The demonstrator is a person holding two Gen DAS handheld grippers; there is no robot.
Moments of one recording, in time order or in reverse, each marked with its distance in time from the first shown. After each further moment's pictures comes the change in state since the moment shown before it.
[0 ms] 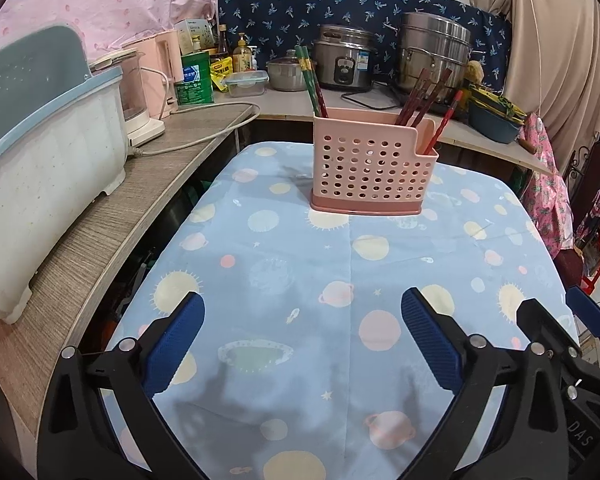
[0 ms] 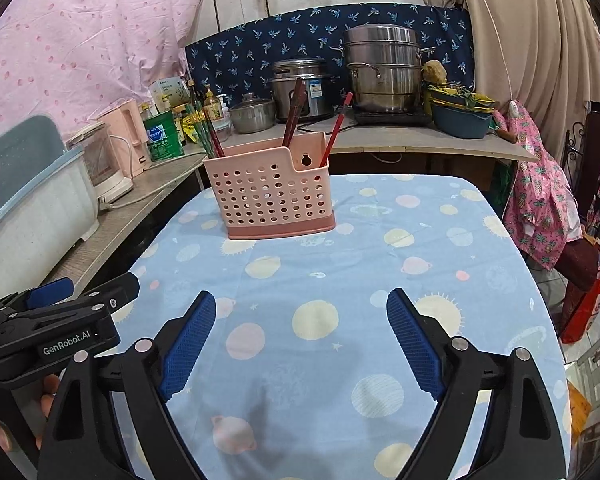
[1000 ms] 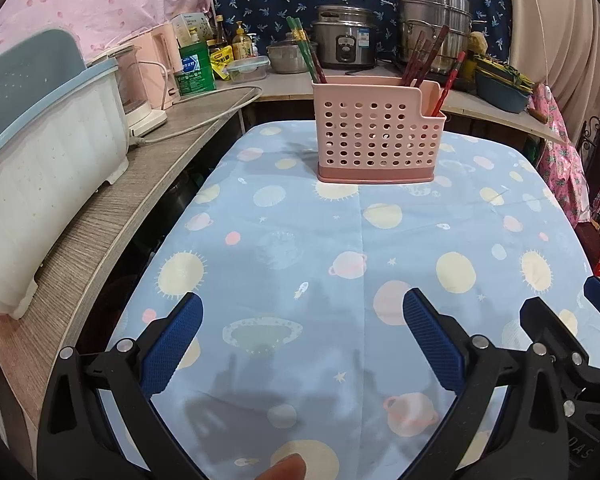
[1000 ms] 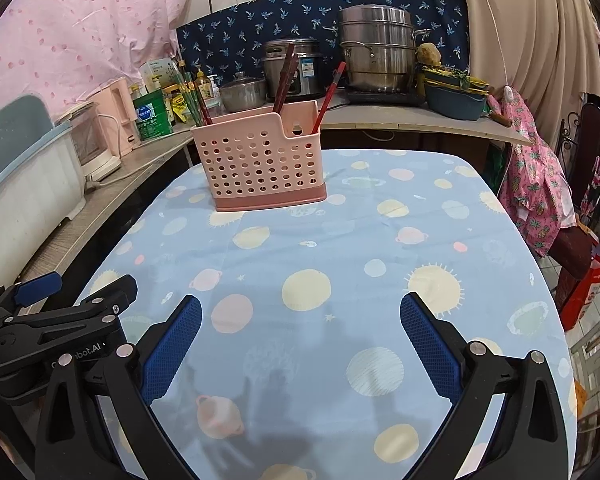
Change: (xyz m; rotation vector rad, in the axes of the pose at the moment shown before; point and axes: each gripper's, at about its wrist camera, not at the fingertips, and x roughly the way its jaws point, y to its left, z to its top) left arm 0.016 -0.010 -0.020 0.058 0.051 0.062; right arm 0.014 -0.002 -0.021 -0.001 0.057 -0.036
